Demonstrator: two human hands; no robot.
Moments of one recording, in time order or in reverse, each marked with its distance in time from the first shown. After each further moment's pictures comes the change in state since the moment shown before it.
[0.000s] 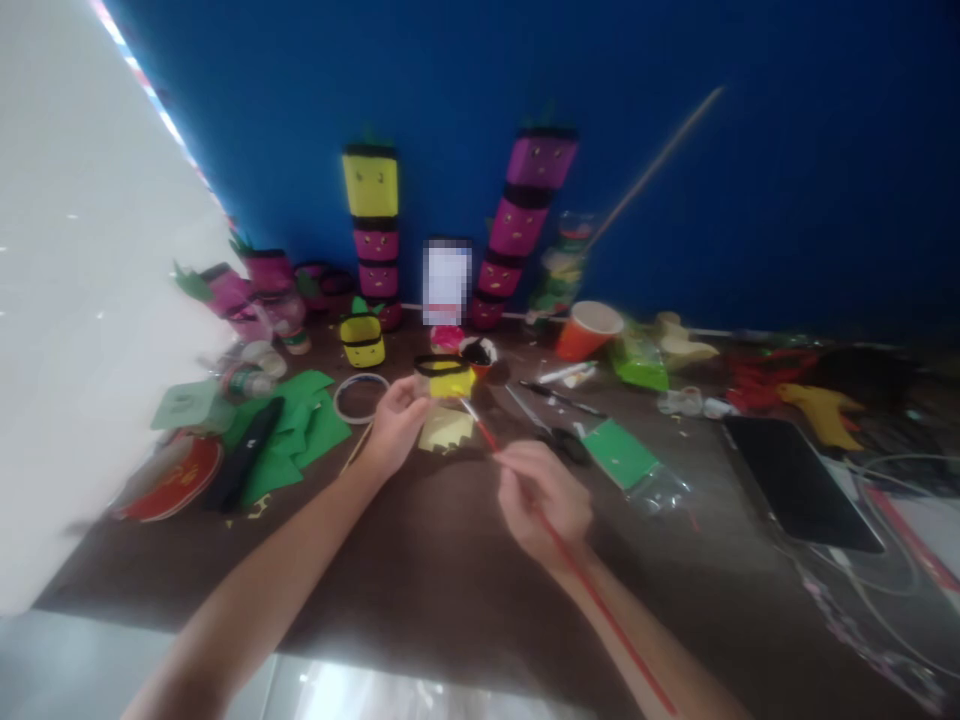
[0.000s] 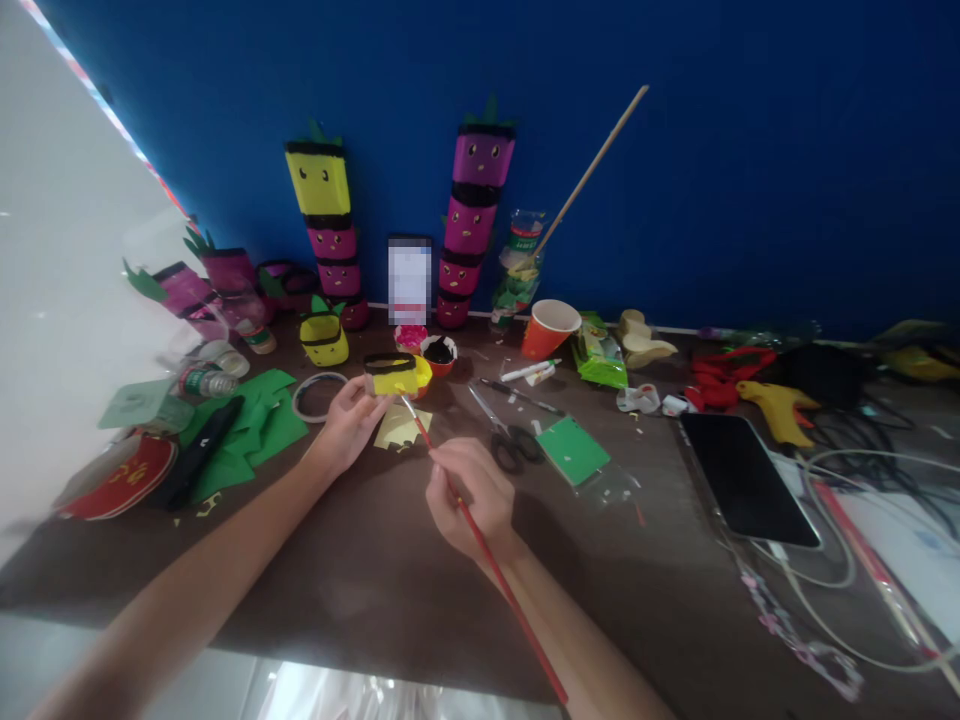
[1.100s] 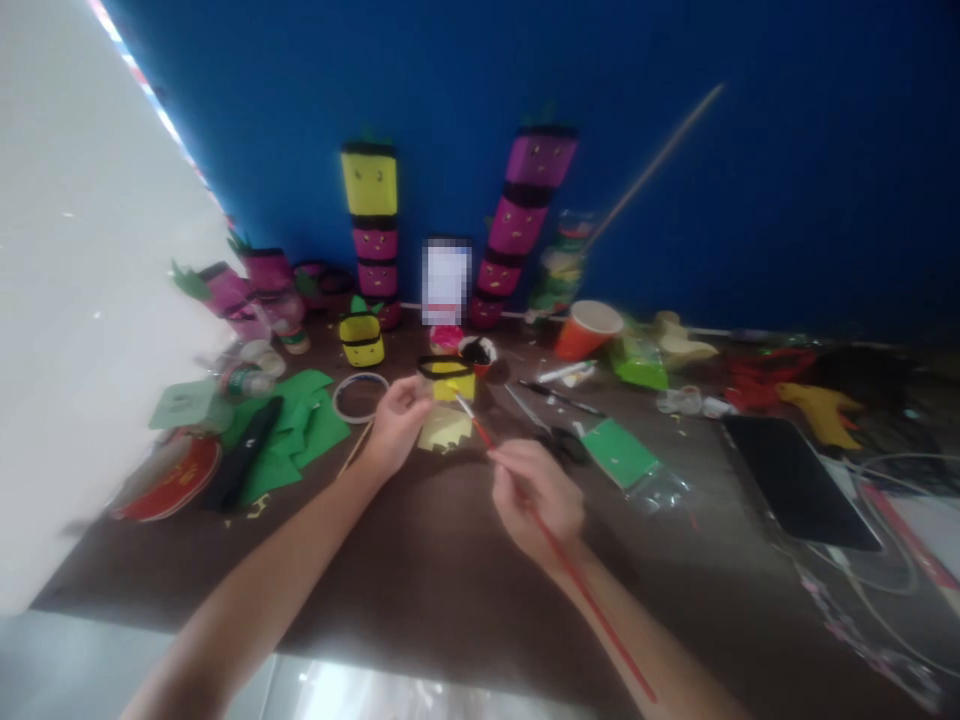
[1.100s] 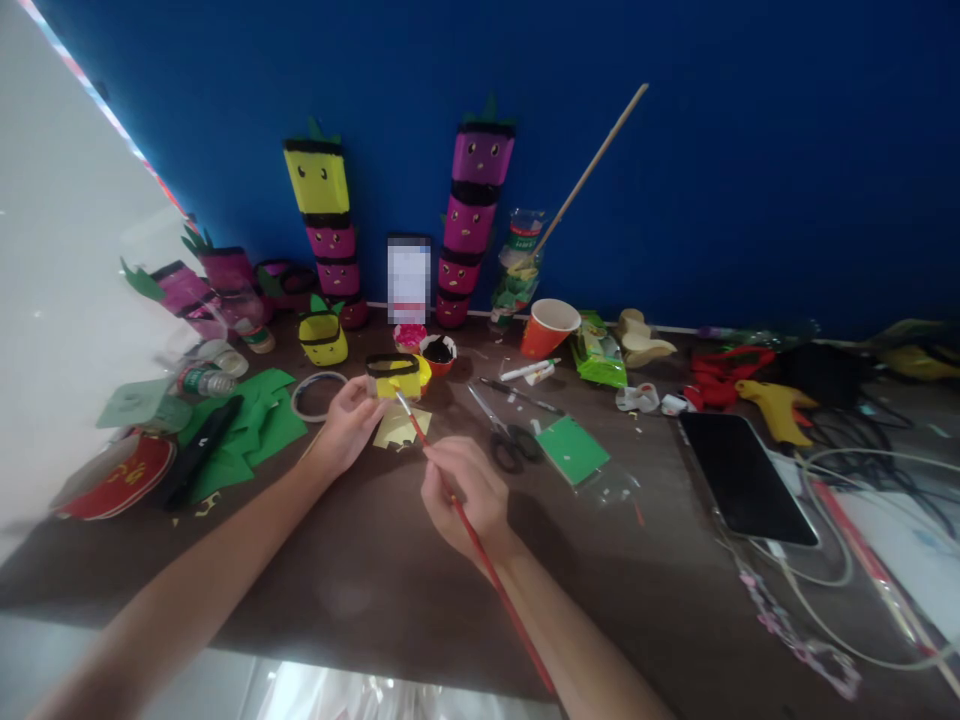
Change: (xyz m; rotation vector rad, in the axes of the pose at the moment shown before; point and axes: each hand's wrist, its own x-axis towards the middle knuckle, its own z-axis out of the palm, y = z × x) left_hand -0.001 0.000 -0.003 0.017 -0.007 -0.010; right_hand -0.002 0.002 0.004 0.005 -0.002 -0.039
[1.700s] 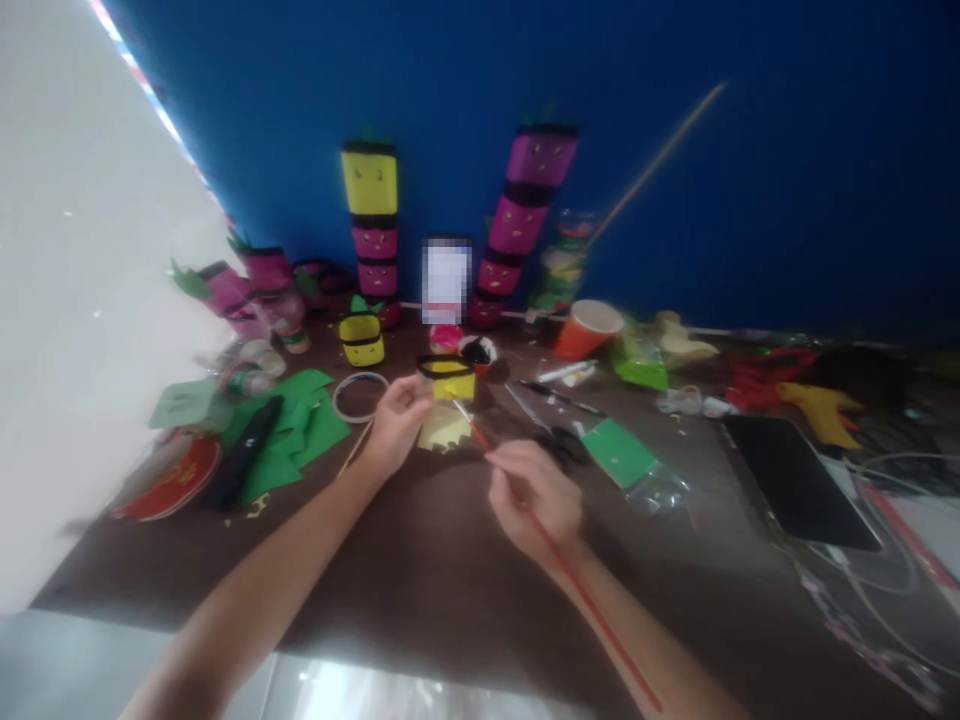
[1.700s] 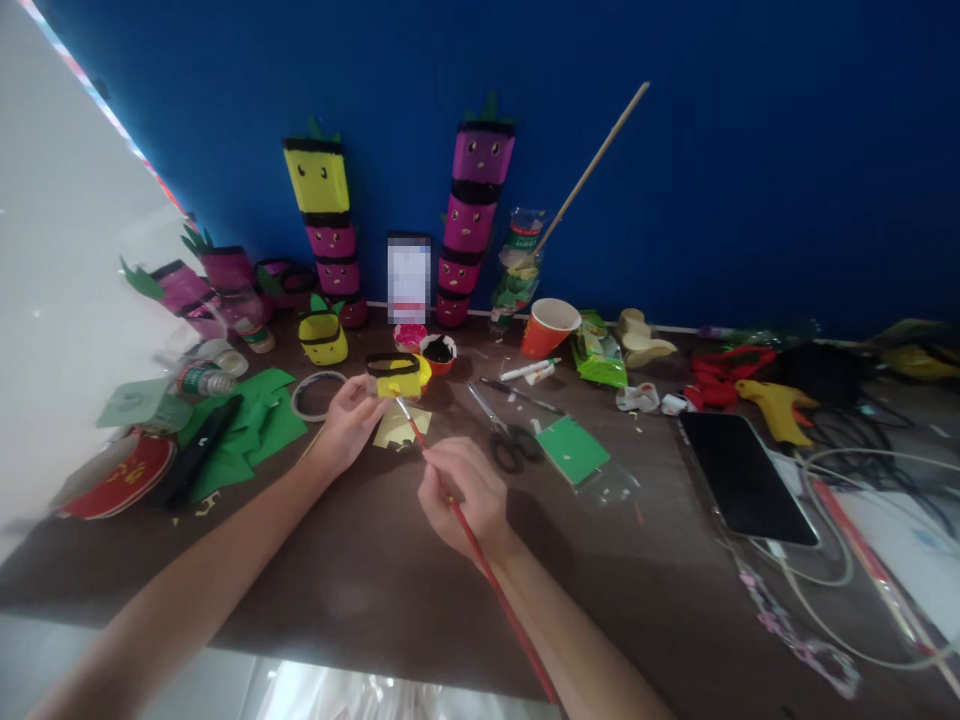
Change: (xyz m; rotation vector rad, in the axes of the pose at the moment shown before) left_hand 0.002 -0.002 0.000 0.014 0.014 0.014; right_hand 0.001 -0.001 -0.001 0.009 -0.034 -0.008
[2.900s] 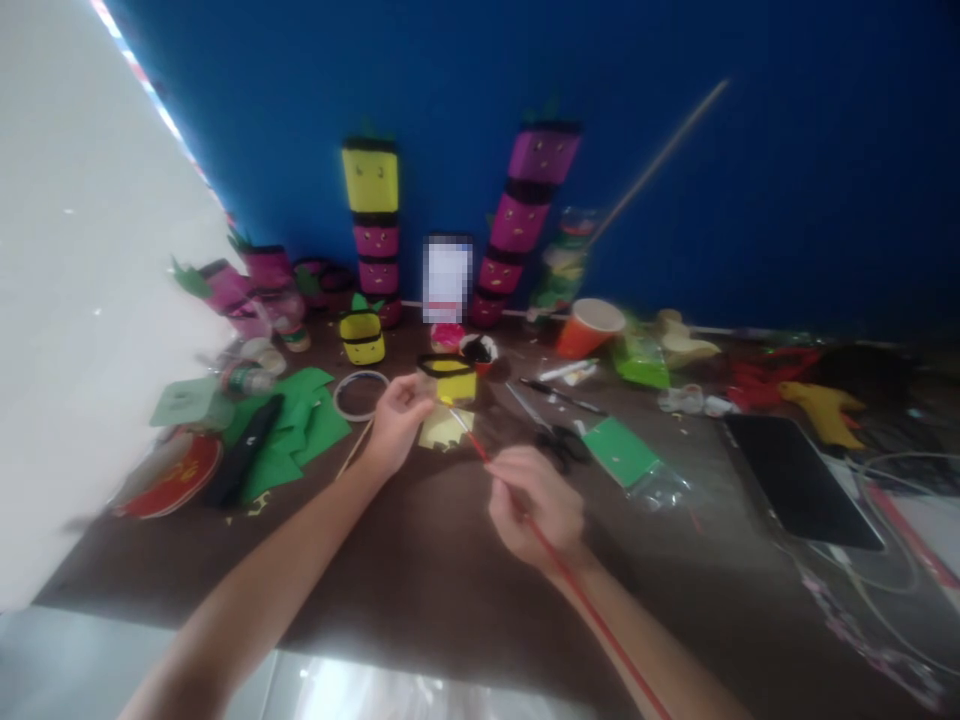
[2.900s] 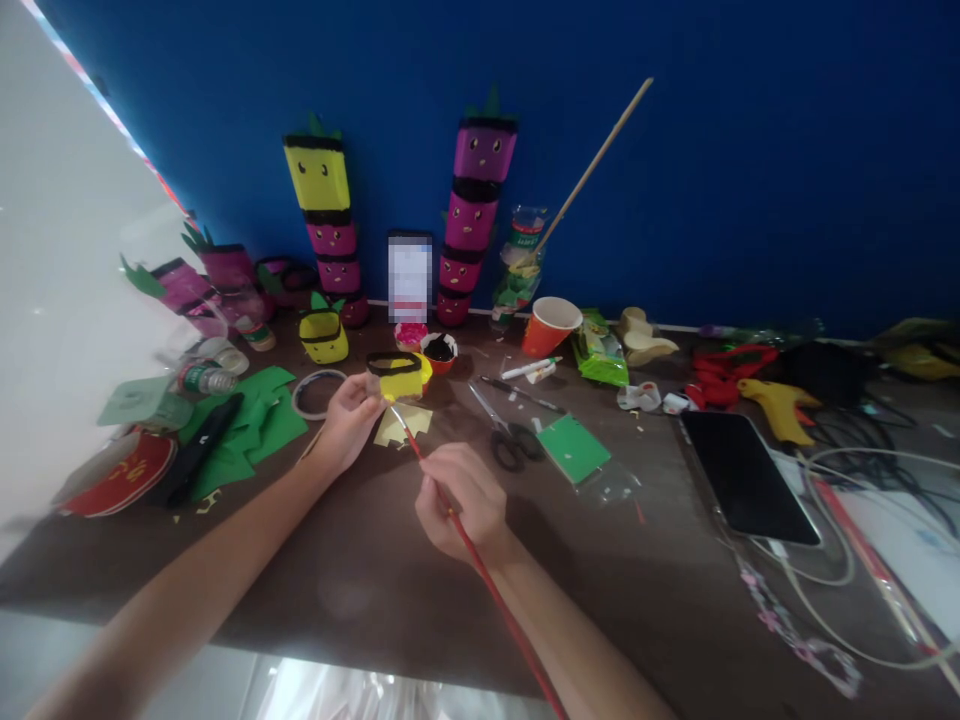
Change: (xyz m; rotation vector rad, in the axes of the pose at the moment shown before) left_hand 0.000 -0.004 -0.002 0.038 -0.018 0.045; right_hand -0.002 -0.004 0.001 0.031 -0.017 -0.036
